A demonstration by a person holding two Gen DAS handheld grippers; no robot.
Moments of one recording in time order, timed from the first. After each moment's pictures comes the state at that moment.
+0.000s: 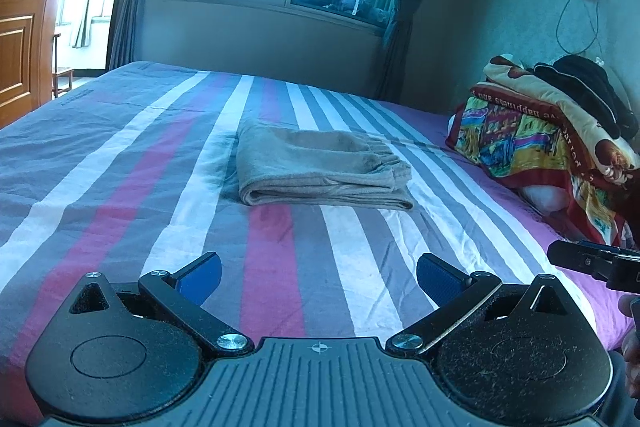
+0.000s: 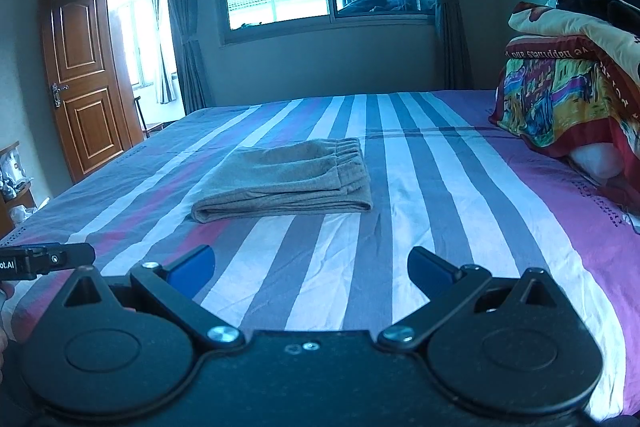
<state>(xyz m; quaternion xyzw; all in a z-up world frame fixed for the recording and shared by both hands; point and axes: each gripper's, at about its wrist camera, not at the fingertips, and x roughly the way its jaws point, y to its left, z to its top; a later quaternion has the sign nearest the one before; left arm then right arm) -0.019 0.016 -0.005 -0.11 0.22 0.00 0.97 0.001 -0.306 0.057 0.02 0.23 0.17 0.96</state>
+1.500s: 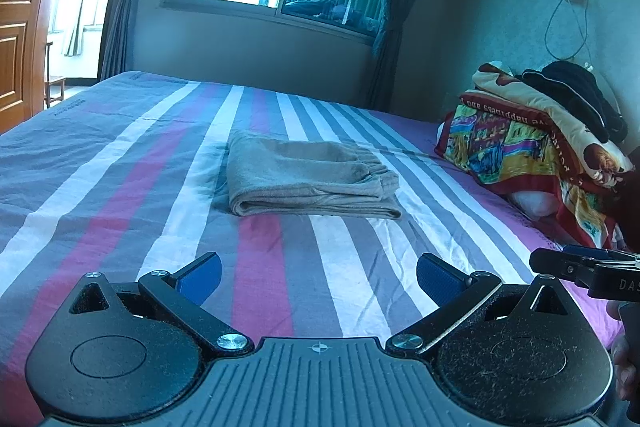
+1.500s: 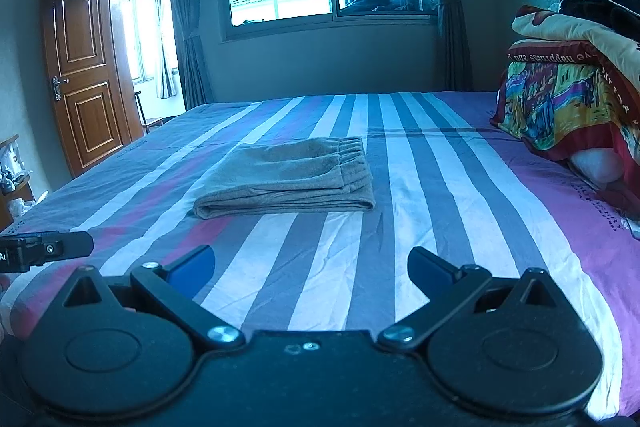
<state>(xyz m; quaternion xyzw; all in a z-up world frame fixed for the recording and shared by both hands) -0.028 0.010 0.000 -0.11 0.21 -0.01 0.97 0.001 -0.304 0.059 0.01 0.23 0.17 0.96</state>
